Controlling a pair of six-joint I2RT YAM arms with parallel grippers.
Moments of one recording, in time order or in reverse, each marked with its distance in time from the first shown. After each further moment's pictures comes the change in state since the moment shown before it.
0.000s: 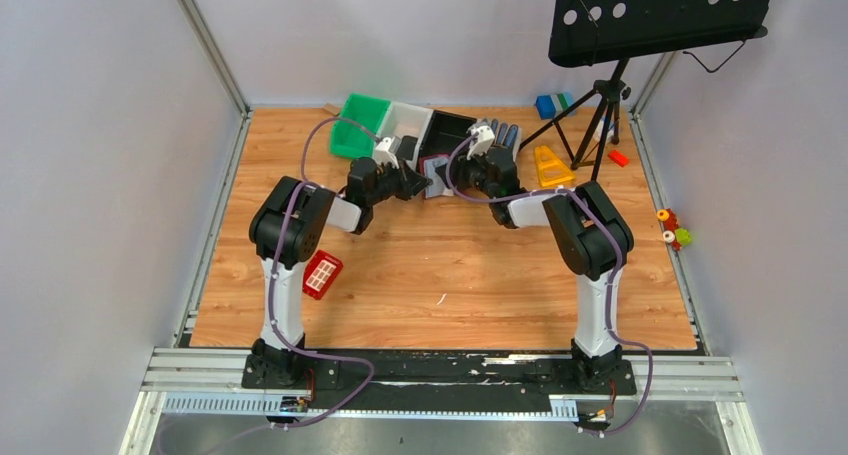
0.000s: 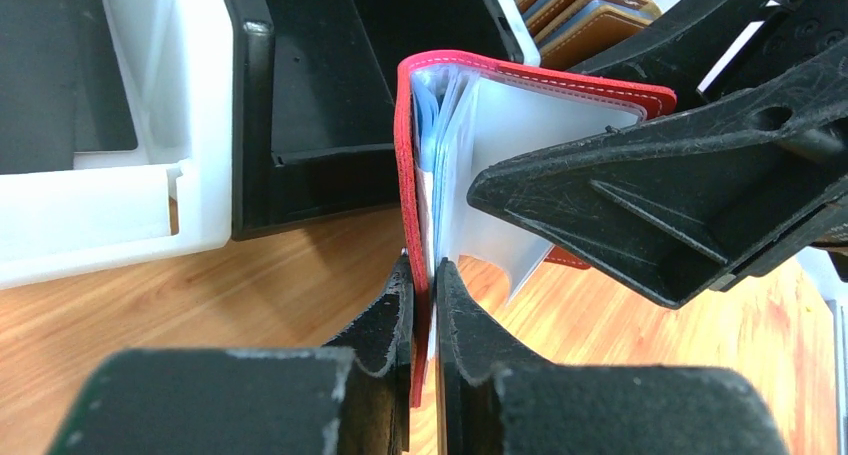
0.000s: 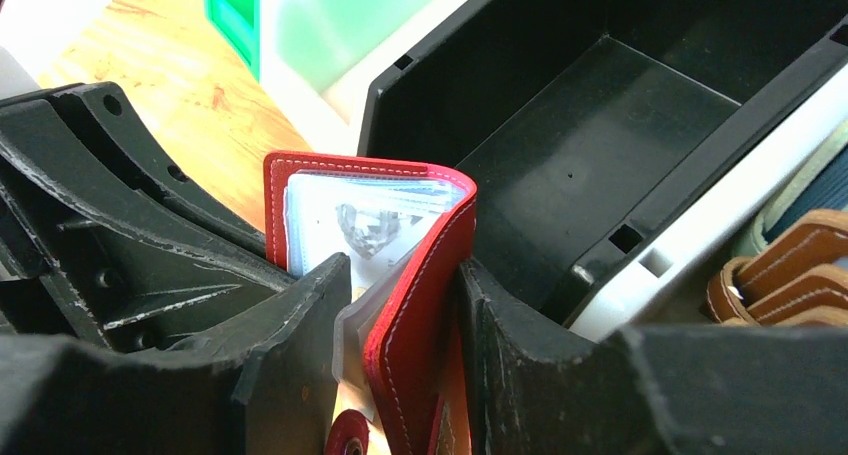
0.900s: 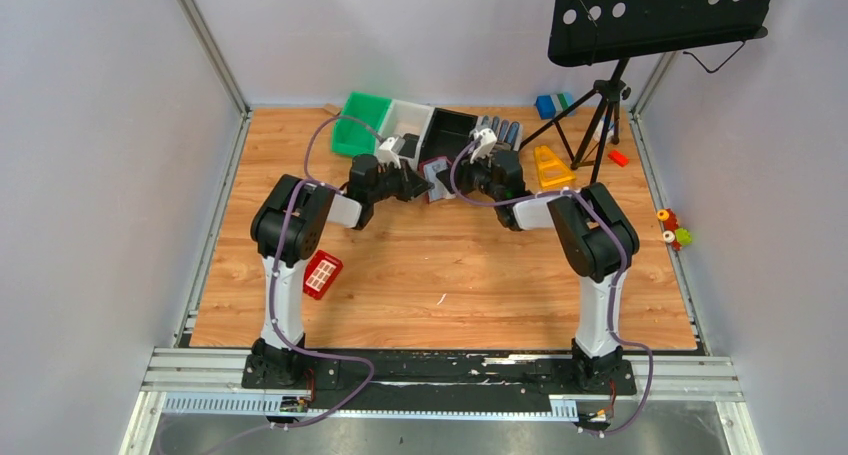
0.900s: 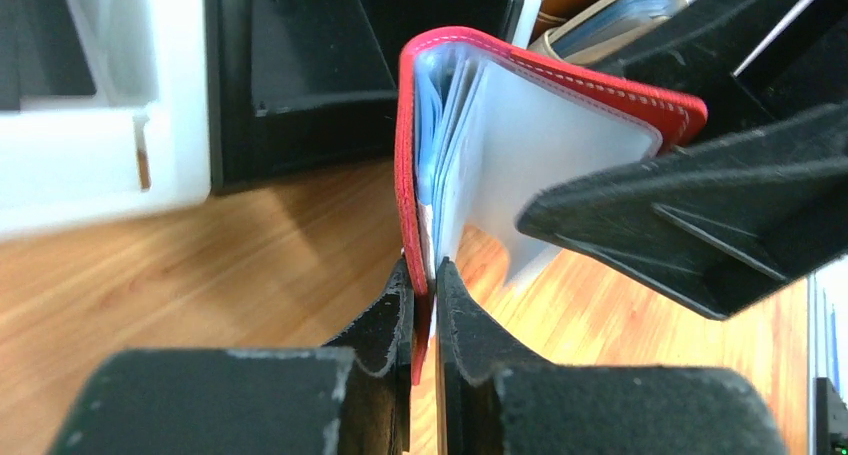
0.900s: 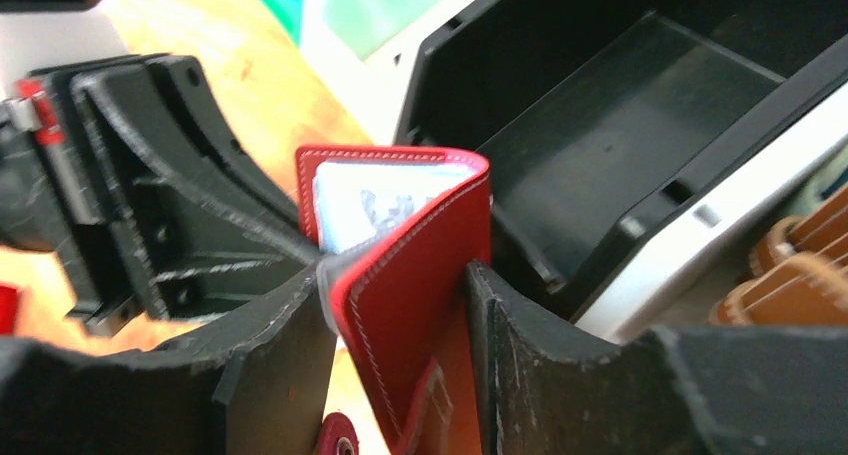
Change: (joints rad) left arm 0.013 0.032 0.087 -0.130 0.083 0.025; right arm -0.036 -0.008 -0.025 0.029 -0.079 -0.017
